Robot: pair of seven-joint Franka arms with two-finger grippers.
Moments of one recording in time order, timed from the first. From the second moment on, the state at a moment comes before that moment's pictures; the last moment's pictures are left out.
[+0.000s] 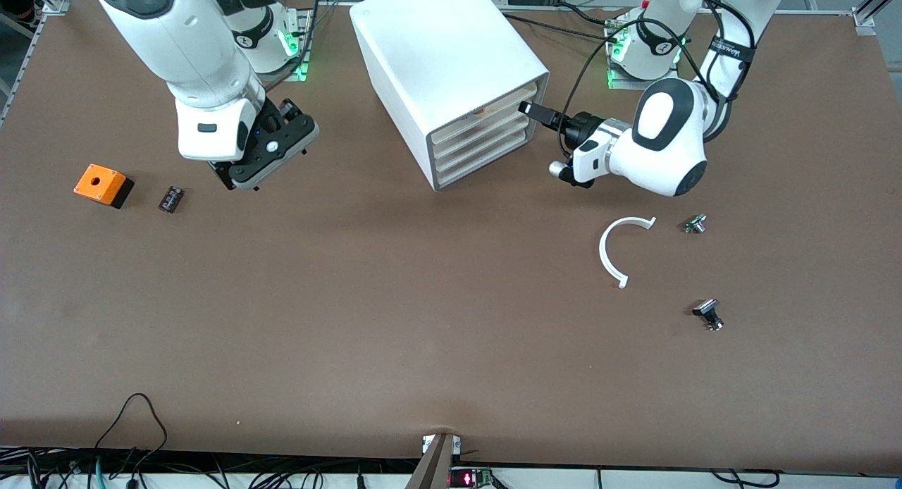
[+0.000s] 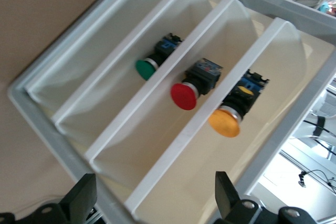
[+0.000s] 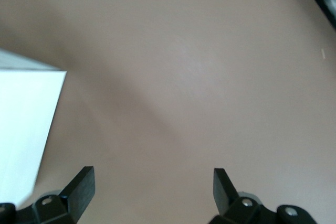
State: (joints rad) left arm -0.02 0.22 -0.35 -2.16 -0.93 1.67 0.21; right arm 0.43 0.14 0.03 -1.54 -0.02 1.71 -0.47
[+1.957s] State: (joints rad) left arm 0.01 0.24 -0.41 -2.18 -0.94 1.82 0.28; right arm 0.55 0.35 0.09 -1.42 0.03 1.82 -0.87
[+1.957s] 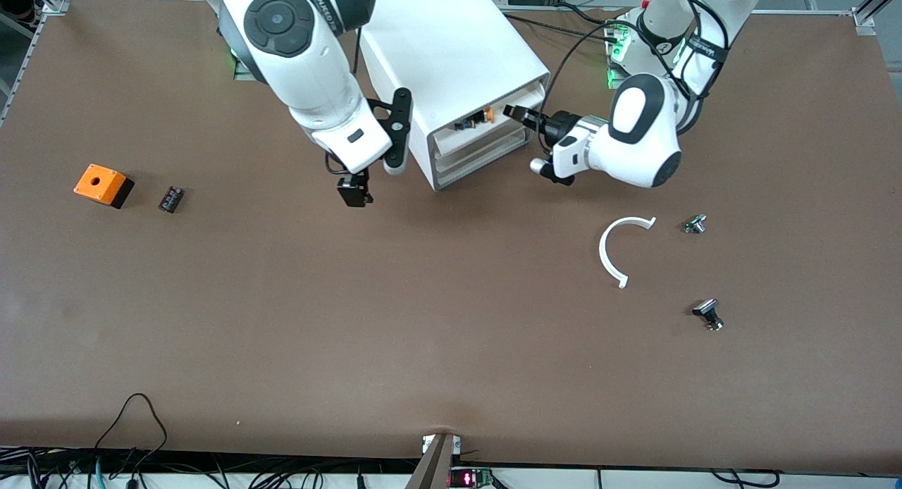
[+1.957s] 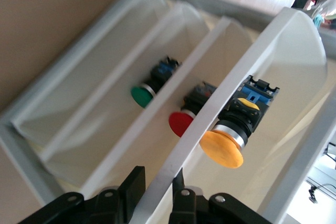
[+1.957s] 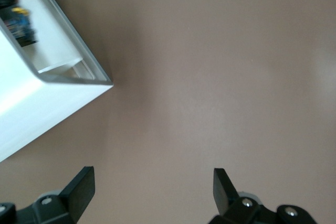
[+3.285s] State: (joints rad) left arm 0.07 0.20 -0.26 -2.12 -0.77 1.97 0.27; right arm 0.59 0.45 0.25 -1.31 0.03 1.82 -0.87
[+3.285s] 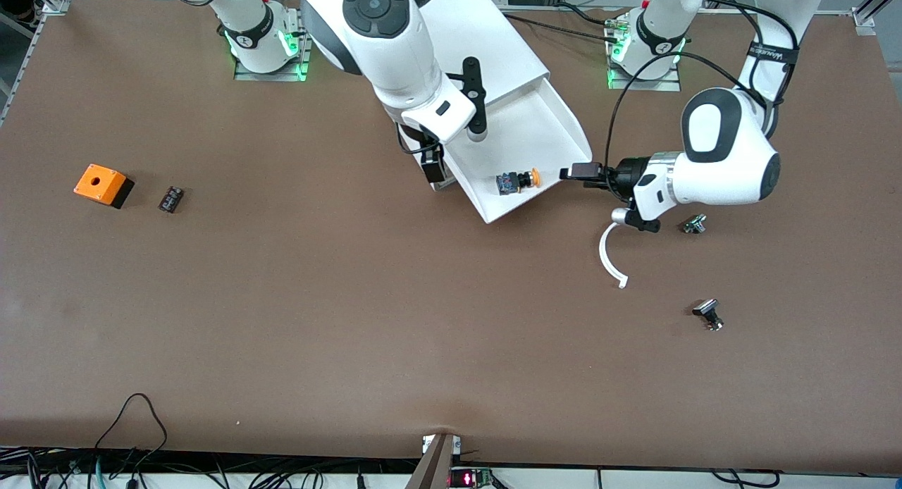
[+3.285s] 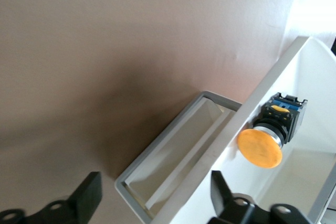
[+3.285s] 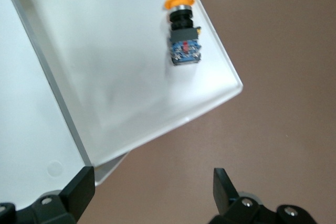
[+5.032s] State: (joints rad) left arm 0.11 0.02 -0.12 -1.76 0.05 1.65 0.17; right arm 0.82 0.71 0.13 -1.05 0.03 1.88 -0.86
